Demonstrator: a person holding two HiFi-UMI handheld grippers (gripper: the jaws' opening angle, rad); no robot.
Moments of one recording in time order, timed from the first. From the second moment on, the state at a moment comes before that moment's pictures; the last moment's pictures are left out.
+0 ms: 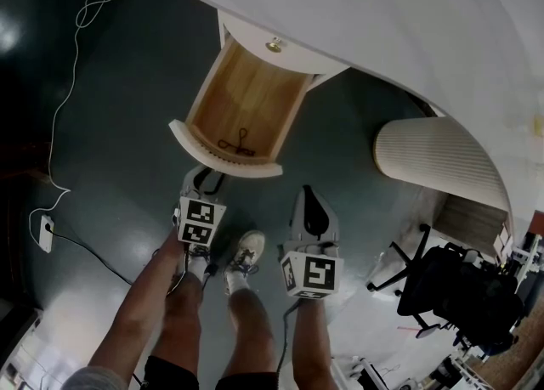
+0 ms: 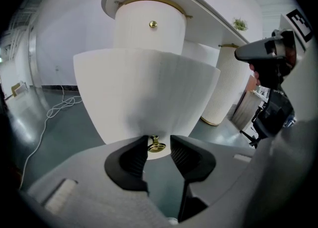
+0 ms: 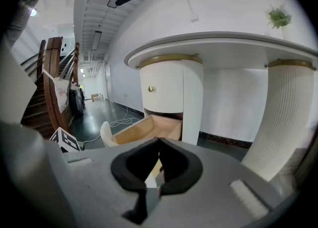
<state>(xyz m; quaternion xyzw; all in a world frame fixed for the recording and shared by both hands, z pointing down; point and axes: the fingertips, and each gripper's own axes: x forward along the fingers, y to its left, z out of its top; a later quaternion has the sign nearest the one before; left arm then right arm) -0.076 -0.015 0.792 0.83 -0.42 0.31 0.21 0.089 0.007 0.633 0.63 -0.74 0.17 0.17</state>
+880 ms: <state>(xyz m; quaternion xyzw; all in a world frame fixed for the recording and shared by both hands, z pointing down) -0.090 -0.013 0.699 0.83 -0.43 0.29 0.21 0.080 -0.005 0.560 0.63 -0.75 0.16 0.17</state>
